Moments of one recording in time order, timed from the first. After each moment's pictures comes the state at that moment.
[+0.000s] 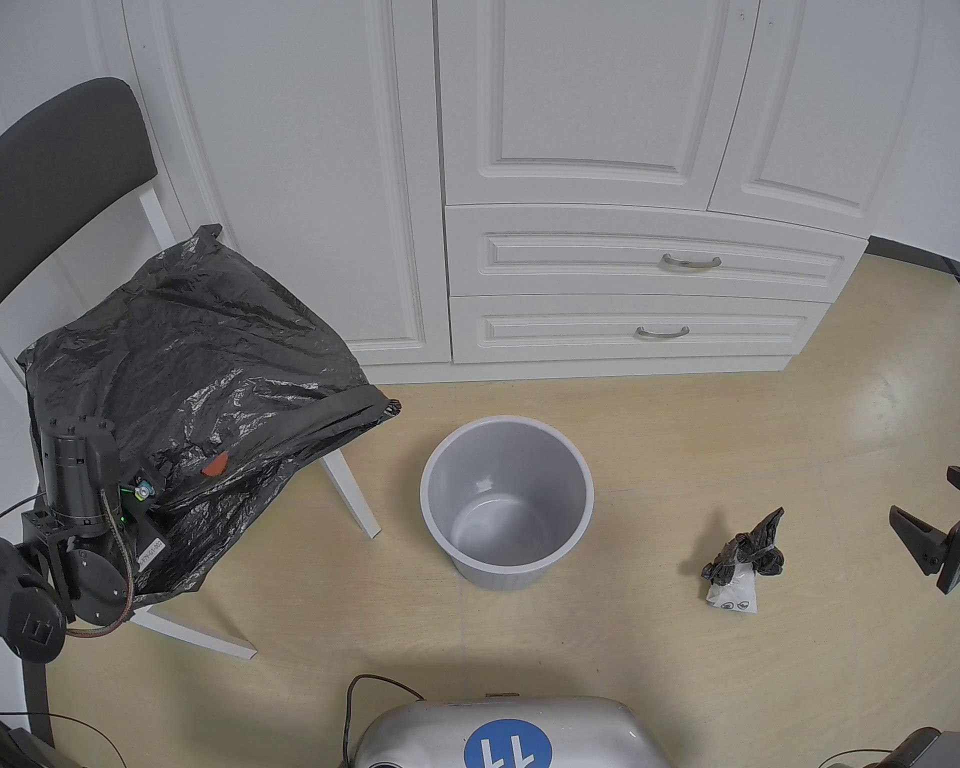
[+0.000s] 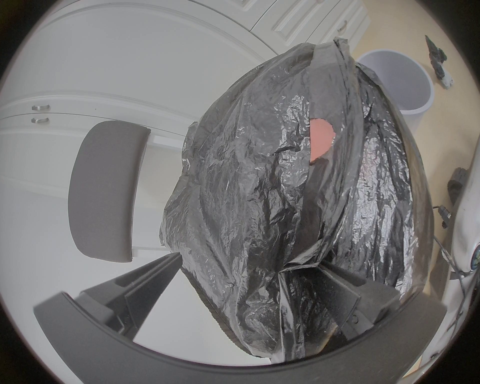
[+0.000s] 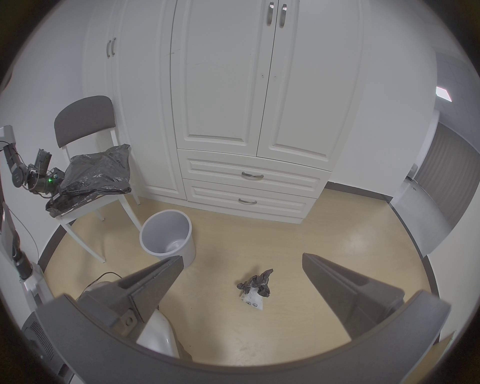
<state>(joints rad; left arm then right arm) -0.26 1.48 -0.42 -0.60 0.78 0.80 0.11 0.77 -0.48 -0.07 -0.06 -0.16</state>
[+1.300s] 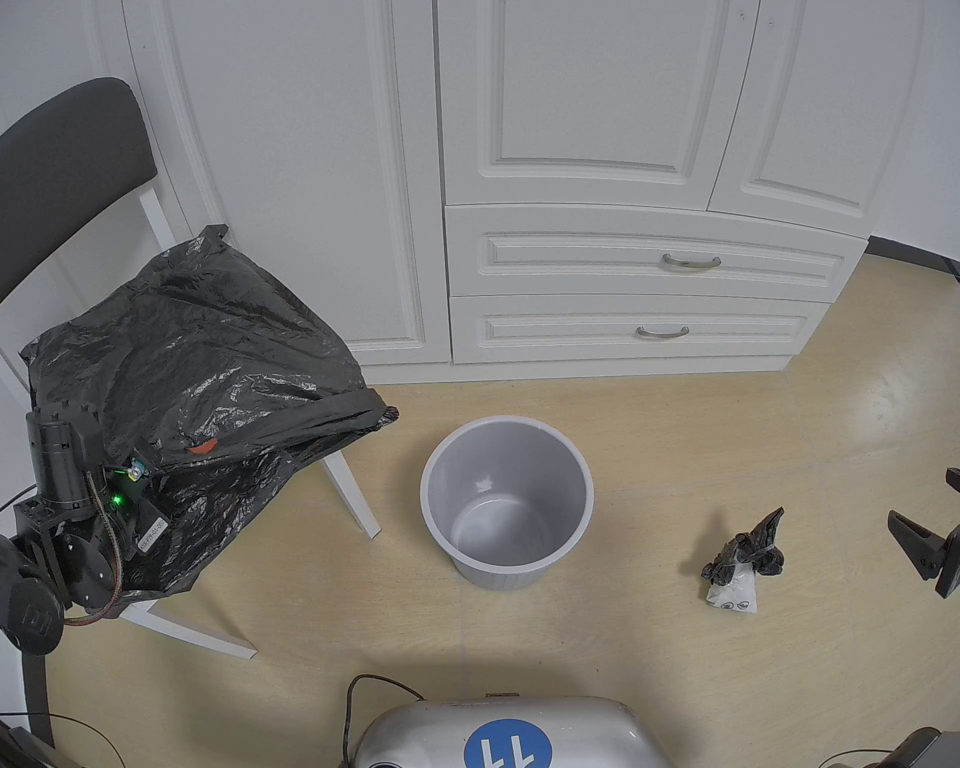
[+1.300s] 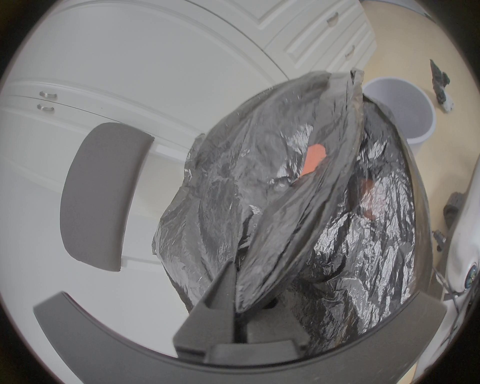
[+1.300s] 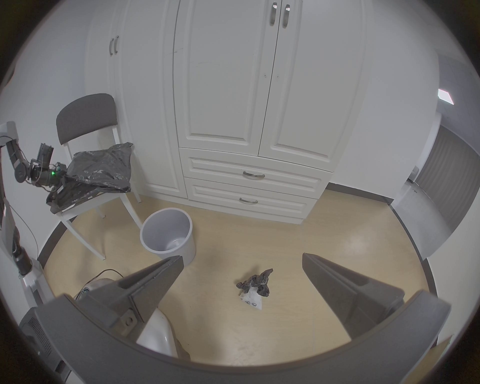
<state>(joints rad) -0.20 1.49 -0.42 -0.71 0.61 0.80 0.12 0.77 -0.47 -0.07 -0.06 -0.18</state>
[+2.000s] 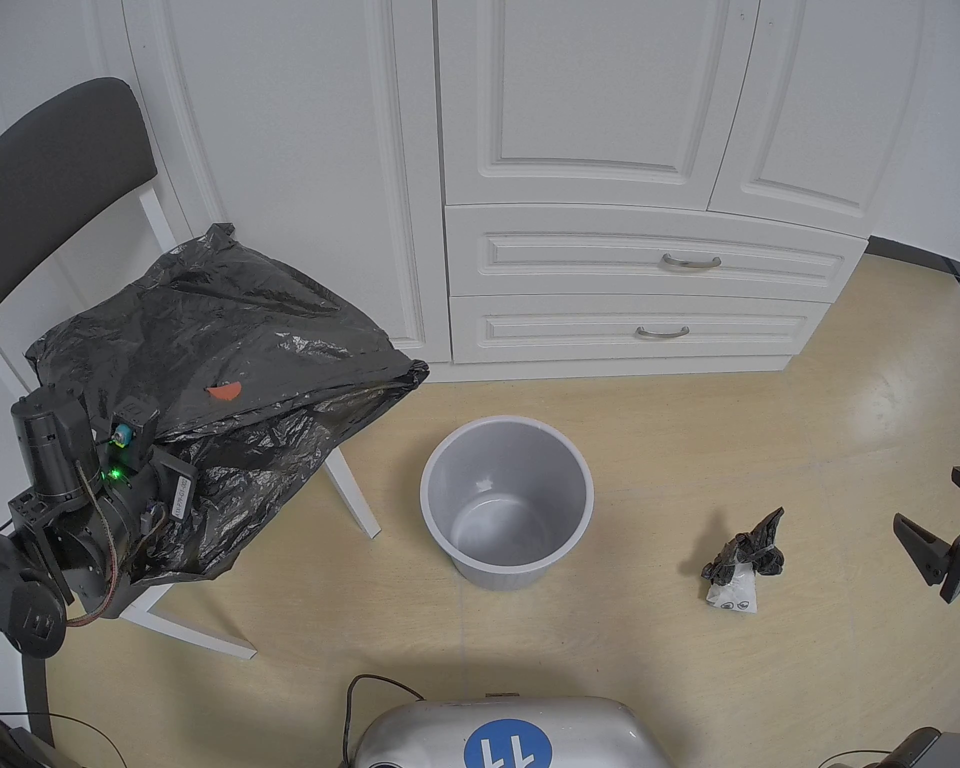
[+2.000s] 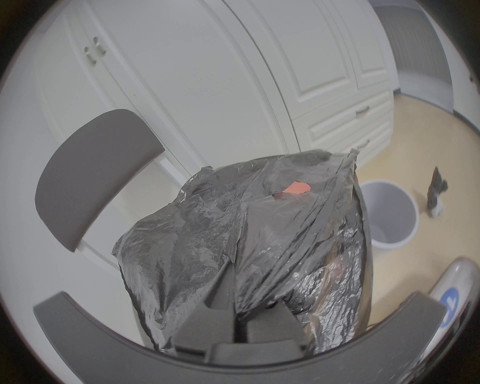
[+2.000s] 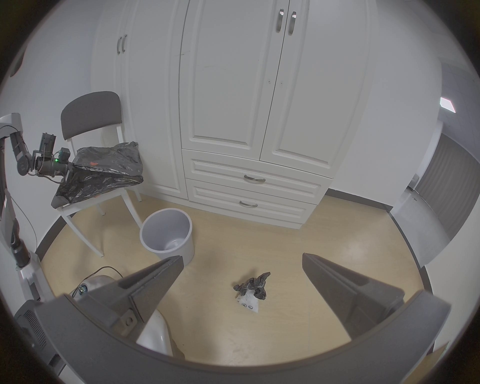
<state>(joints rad) -0.24 1.49 -0.43 -0.86 0.38 0.46 0.12 0.73 -0.47 -0.06 -0.06 -0.22</state>
